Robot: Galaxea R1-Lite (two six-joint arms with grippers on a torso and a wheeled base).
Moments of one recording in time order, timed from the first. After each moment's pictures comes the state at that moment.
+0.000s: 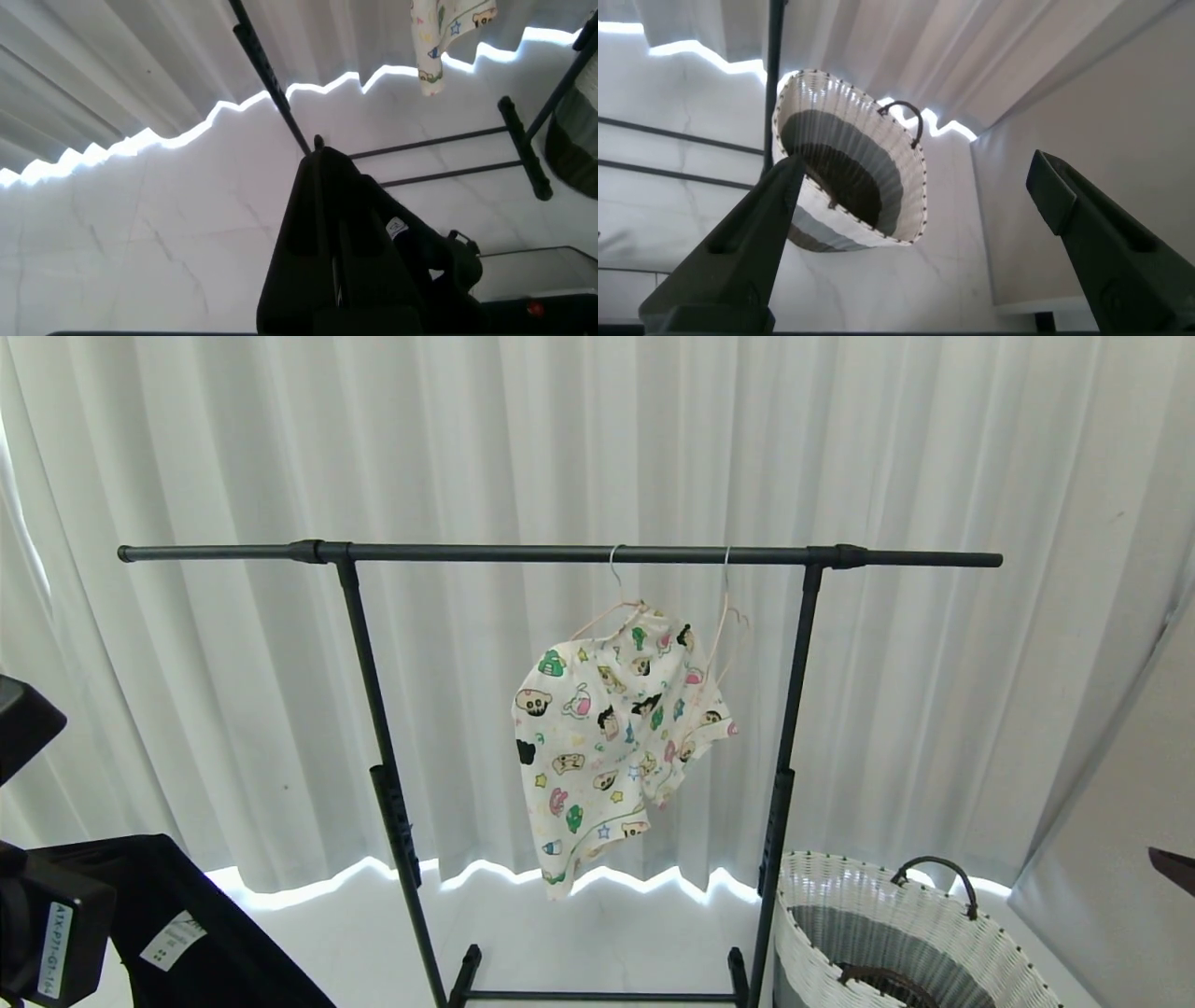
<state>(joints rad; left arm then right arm) -0.36 0.96 -0.79 0.43 0.30 0.12 0.13 0.92 -0.69 0.23 -0.16 -0.27</state>
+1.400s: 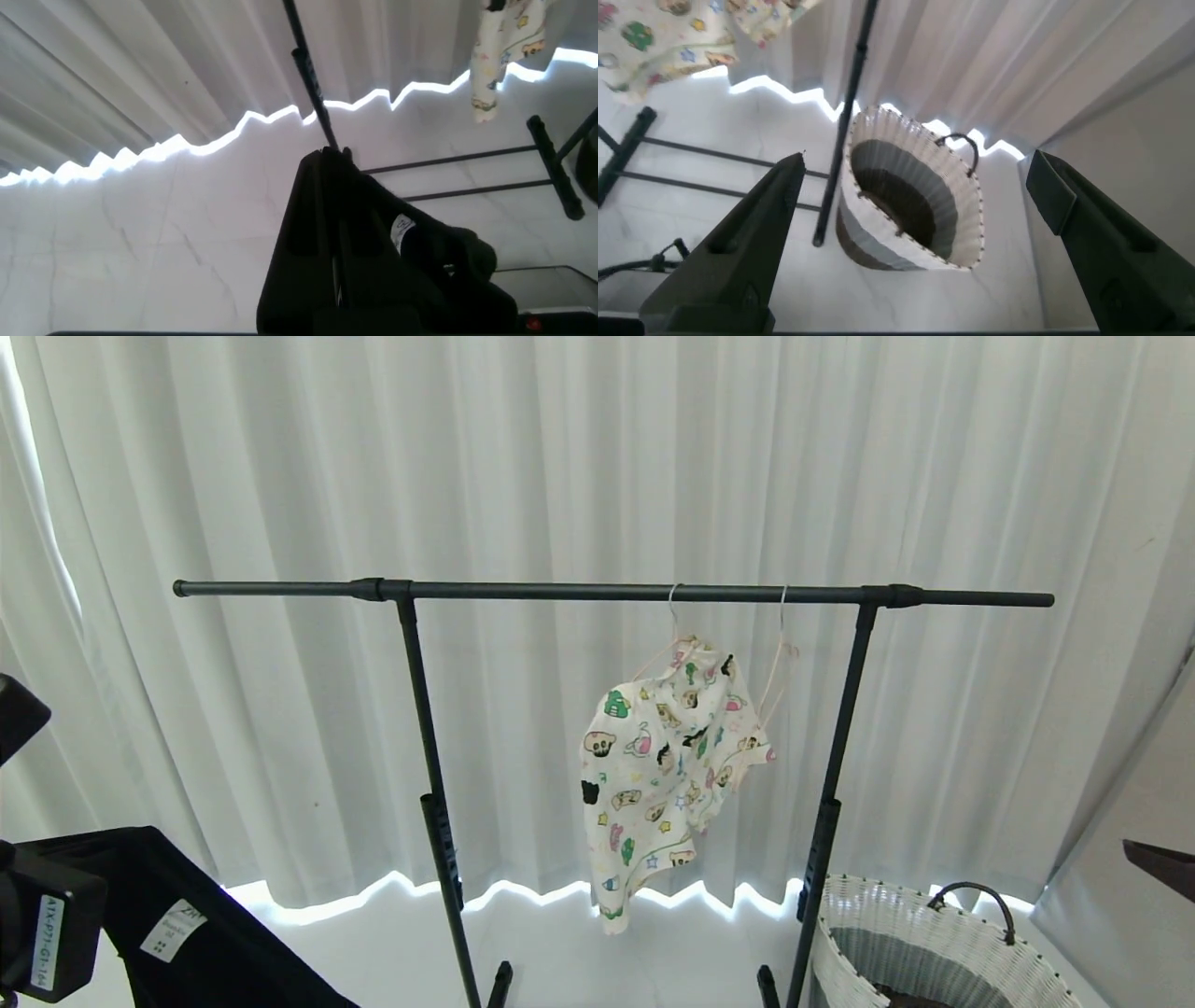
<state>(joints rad) -0.36 0.96 -0.79 0.42 0.34 0.12 0.13 0.94 -0.69 0.21 -0.06 -0.19</state>
